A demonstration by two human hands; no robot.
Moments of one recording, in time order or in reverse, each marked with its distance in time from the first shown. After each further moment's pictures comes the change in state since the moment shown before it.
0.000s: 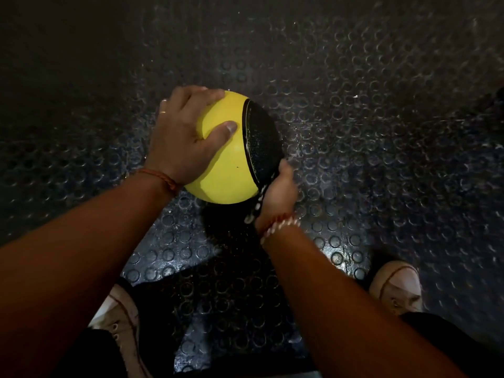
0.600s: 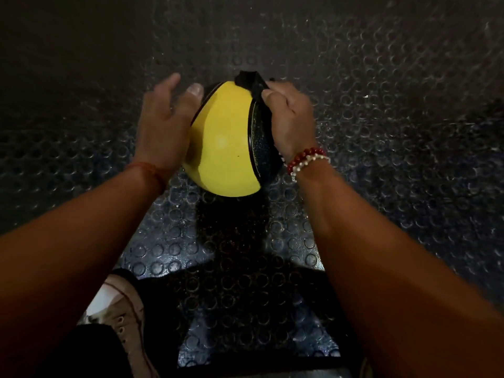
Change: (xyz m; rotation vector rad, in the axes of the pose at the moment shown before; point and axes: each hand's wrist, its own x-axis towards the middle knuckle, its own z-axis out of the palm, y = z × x) left_hand -0.002 -0.023 -0.017 -0.284 0.088 -0.438; right_hand 0.022 -0.061 0.045 -0.690 -0.343 -0.845
